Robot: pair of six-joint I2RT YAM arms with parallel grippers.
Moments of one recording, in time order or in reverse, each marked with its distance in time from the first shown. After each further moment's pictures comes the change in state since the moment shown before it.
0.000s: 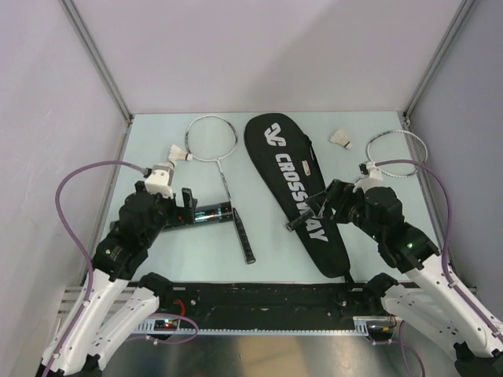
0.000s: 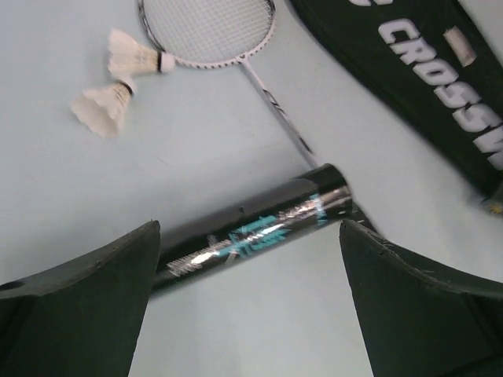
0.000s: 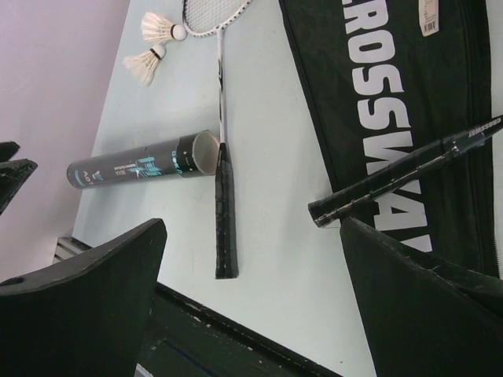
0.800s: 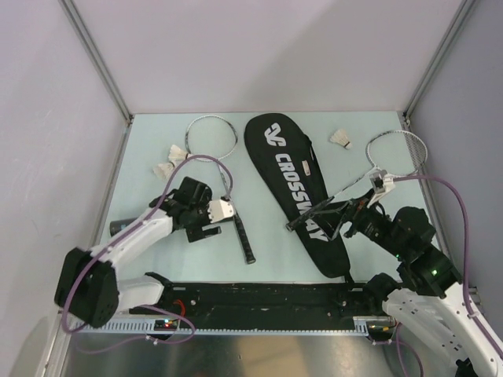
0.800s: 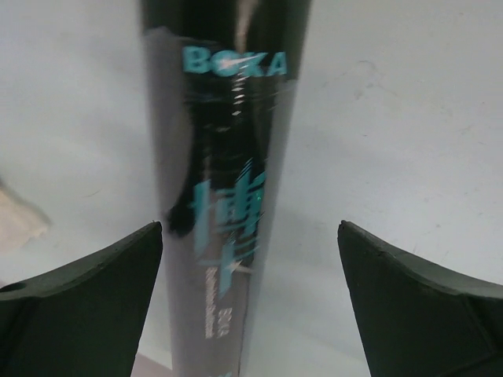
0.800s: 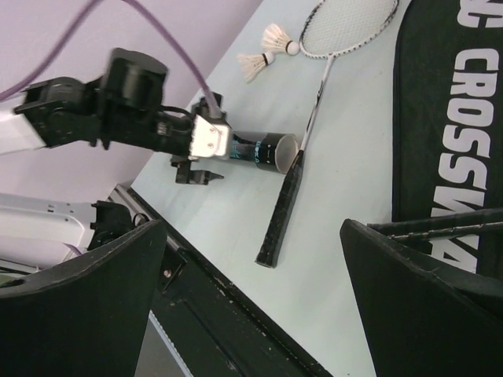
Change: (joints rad) left arm -0.022 0.602 -0.033 -0.040 0.200 1.028; right arm -0.001 -0.213 -0.016 0.047 -0.243 -0.149
